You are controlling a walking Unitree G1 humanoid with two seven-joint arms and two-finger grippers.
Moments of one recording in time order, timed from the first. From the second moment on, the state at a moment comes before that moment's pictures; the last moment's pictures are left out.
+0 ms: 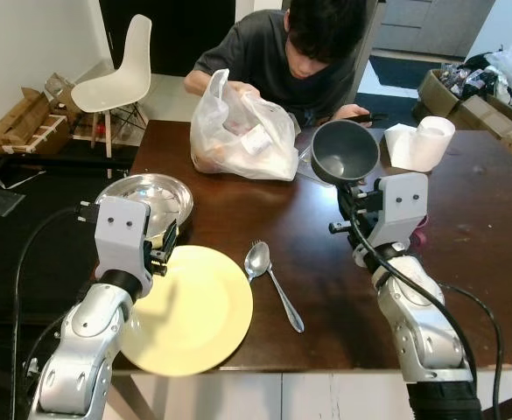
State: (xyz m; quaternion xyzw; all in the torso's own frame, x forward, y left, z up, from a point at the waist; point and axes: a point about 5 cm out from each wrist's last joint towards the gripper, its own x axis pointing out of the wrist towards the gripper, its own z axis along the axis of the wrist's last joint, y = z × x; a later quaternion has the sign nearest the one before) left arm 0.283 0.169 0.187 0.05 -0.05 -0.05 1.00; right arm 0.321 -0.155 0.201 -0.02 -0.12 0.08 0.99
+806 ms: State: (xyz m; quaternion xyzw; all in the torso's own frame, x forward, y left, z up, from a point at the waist) left arm 0.284 0.172 0.188 0.06 -0.05 -0.05 1.00; right arm 0.322 -0.153 0.195 -0.01 -0.11 0.08 0.99
